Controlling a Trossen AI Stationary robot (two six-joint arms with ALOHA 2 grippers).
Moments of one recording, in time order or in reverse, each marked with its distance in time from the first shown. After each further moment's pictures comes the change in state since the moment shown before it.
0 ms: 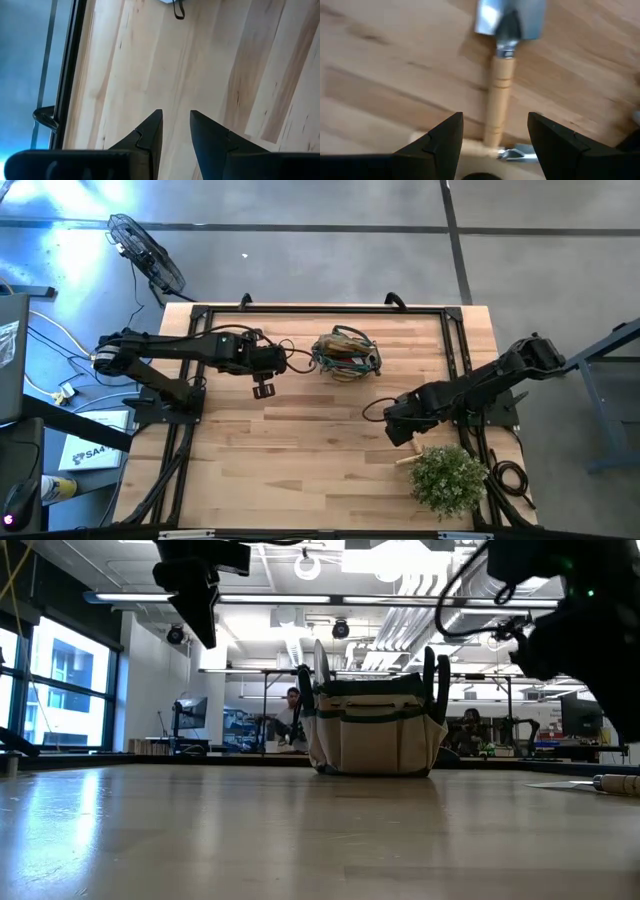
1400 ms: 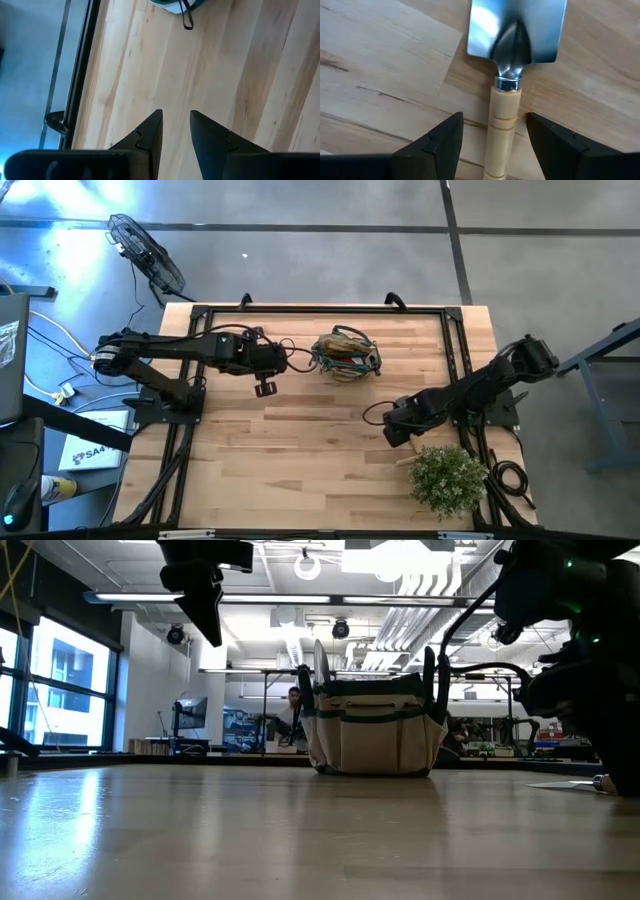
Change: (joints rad) left arm 0.000 -0.002 -0.002 0.033 -0.042 0.012; right arm 0.016 0.089 -0.150 0.262 0.025 0.038
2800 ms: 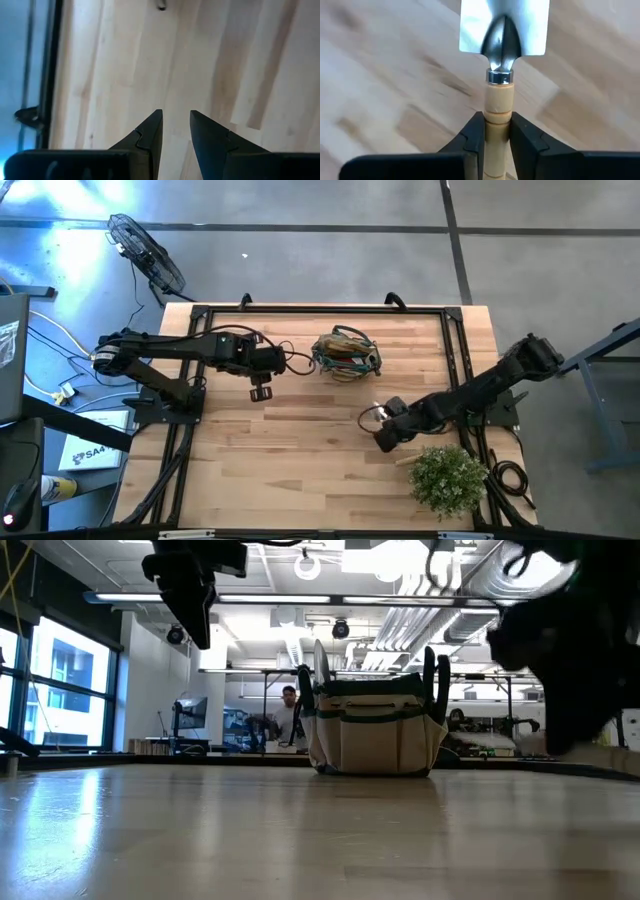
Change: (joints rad) left arm 0.000 -0.001 0.001 -0.058 0.117 0.003; right arm 0.090 -0.071 0.064 0.103 0.266 -0.085
